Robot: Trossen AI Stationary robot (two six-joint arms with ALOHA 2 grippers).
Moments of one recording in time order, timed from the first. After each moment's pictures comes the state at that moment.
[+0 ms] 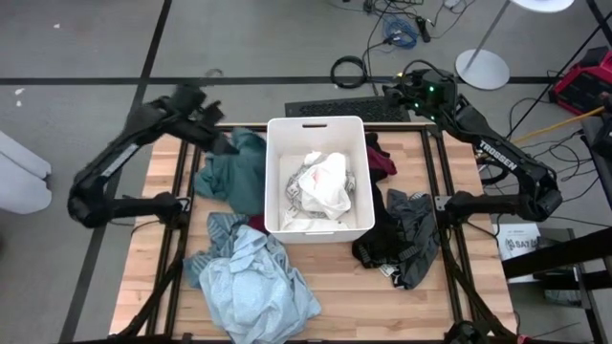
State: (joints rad) left arm 0.91 1.07 1.28 -1.12 0.73 -0.28; right arm -0.90 1.14 1.09 -0.30 0.10 0.40
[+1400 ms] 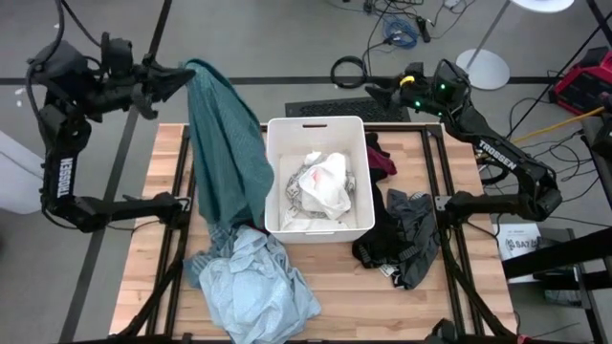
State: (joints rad) left arm 0.91 1.04 1.87 -0.73 0.63 -0.44; right arm -0.88 1.15 1.09 0.06 -0.50 0.36
